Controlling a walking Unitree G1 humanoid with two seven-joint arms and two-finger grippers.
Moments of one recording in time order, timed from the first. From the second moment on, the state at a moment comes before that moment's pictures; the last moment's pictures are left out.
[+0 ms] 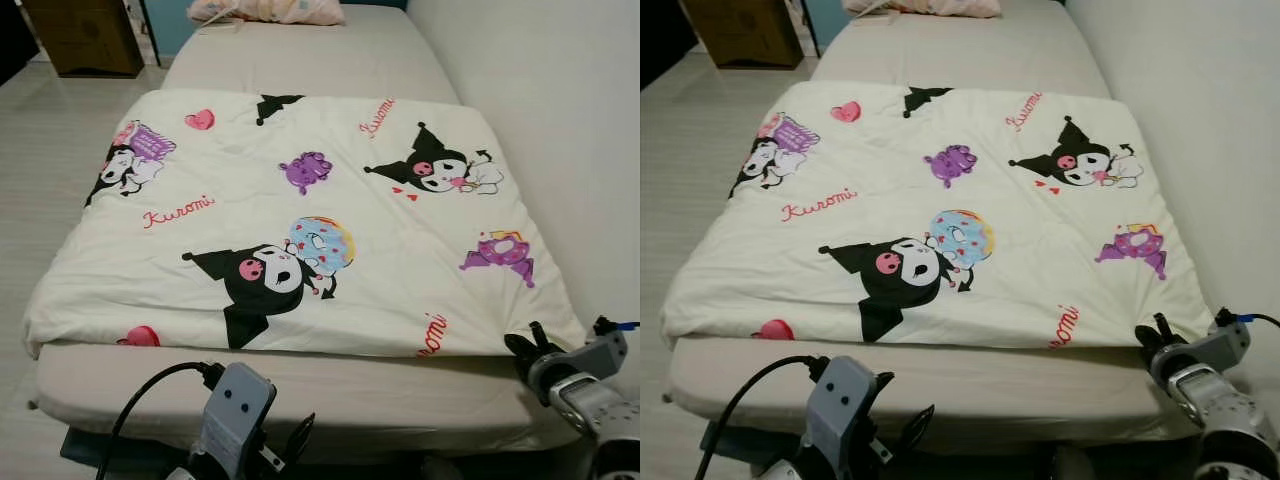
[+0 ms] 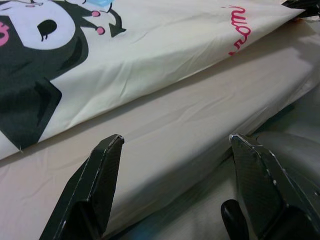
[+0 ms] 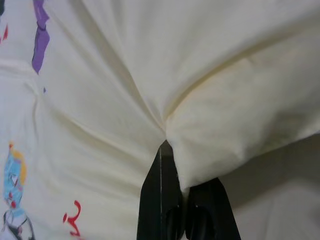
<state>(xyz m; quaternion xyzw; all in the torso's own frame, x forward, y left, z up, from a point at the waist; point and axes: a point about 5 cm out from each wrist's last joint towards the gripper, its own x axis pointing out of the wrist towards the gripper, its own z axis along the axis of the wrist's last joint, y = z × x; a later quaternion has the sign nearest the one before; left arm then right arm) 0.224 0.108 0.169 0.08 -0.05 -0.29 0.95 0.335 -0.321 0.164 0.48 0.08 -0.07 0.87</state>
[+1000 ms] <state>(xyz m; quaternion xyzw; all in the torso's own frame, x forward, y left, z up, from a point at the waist) 0.216 0.103 0.166 0.07 -0.04 -0.31 0.95 0.256 -0.394 0.166 0.23 0.20 -0.06 0.95</state>
